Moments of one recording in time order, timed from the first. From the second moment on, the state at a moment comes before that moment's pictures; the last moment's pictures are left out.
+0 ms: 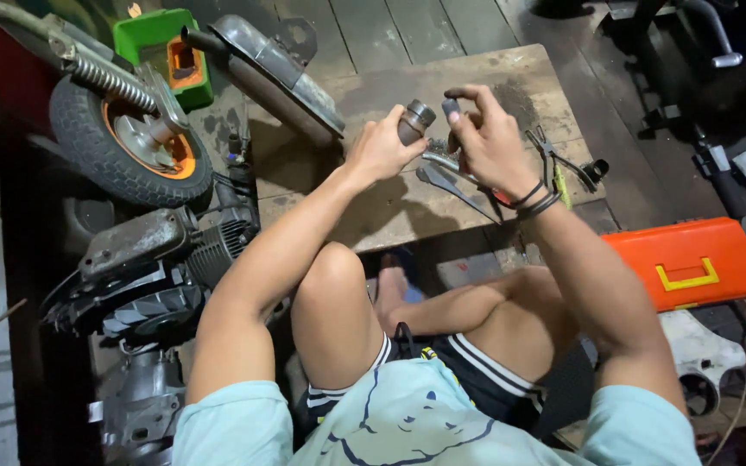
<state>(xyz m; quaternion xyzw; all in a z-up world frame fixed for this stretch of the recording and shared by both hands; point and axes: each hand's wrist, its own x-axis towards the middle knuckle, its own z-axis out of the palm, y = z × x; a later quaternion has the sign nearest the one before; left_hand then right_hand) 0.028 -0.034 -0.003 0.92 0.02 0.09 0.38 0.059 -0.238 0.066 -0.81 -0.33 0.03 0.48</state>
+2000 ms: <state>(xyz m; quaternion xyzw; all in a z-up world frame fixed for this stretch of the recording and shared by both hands) 0.028 0.008 0.008 0.89 0.05 0.11 0.45 0.083 -0.189 0.027 -0.67 -0.21 0.13 0.70</state>
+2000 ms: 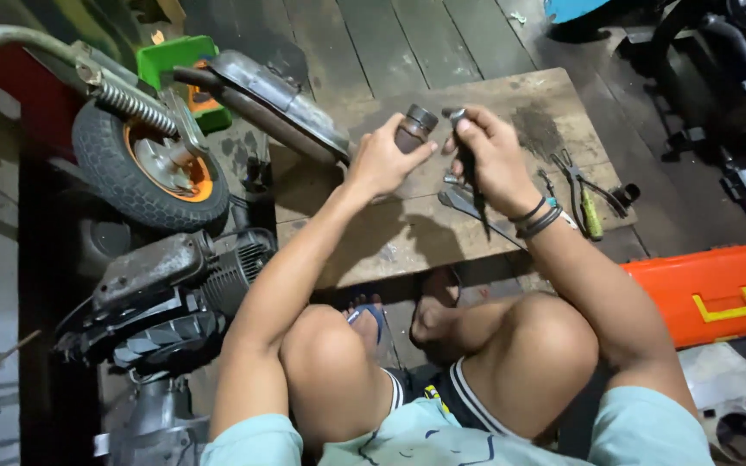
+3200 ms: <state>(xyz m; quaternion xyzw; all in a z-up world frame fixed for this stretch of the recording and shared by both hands) 0.039 -0.019 0.001 0.89 0.08 0.02 0.46 0.100 -0.188 0.000 -0.64 -0.23 0.26 0.69</state>
